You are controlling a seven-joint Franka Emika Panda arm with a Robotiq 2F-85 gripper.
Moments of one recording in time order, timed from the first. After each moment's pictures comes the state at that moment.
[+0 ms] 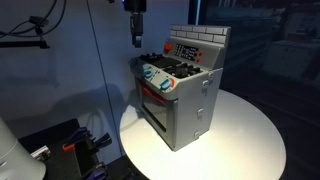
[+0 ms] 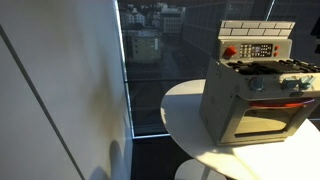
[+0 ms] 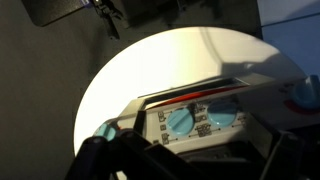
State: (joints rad) arm -0.03 -0.25 0.08 -2.16 -0.01 1.80 0.47
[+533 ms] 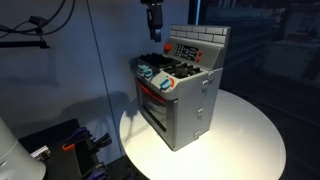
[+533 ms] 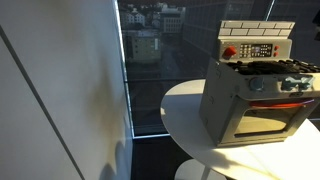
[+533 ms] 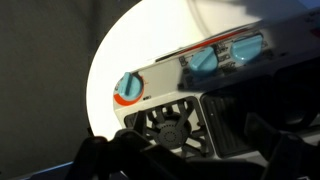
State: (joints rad) arm -0.07 -0.22 0.02 -2.10 -0.06 1.90 0.46
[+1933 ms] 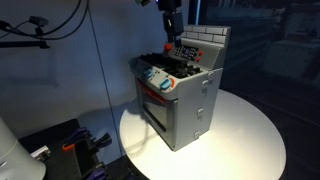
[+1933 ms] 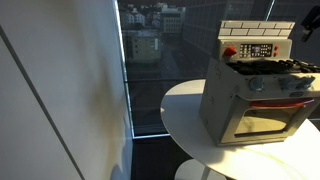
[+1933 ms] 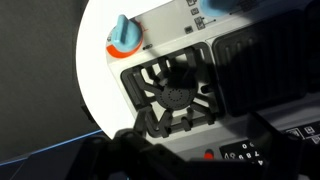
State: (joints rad) arm -0.08 -0.12 -0.03 -2.07 -0.08 2.10 0.43
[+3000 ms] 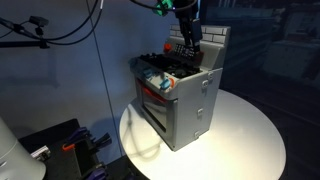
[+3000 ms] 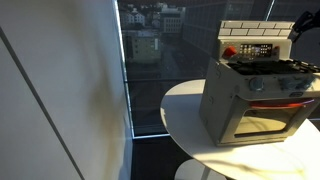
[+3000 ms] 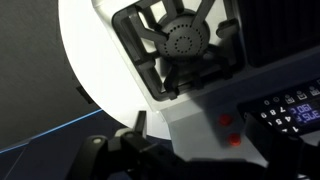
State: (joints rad) arm -0.09 -0.01 -0.08 -2.03 -0.07 2.30 0.43
